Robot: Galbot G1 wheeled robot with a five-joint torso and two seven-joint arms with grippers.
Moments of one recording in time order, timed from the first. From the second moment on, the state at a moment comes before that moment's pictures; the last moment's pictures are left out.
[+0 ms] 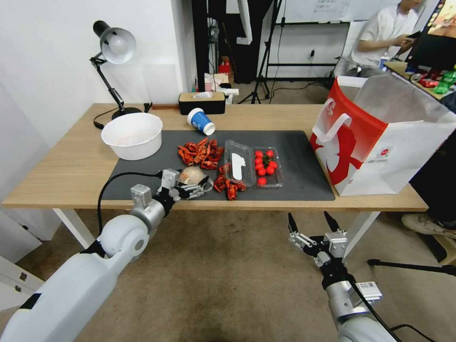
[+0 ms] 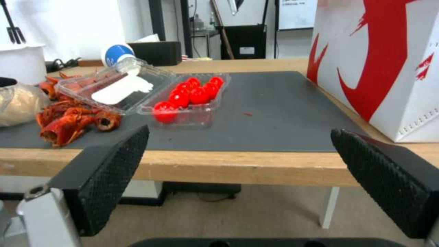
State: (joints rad) left arm 0.97 -0.91 -0.10 -1.85 -0.78 0.23 -0.06; right arm -1.70 1.09 0.36 2.15 0.31 0.17 0.28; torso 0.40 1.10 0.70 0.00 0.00
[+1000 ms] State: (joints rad) left arm 0.95 -0.90 -0.08 -1.79 -0.71 0.24 -0.10; right arm -1.70 1.10 0.35 2.14 0.31 0.17 0.29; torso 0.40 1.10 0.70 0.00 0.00
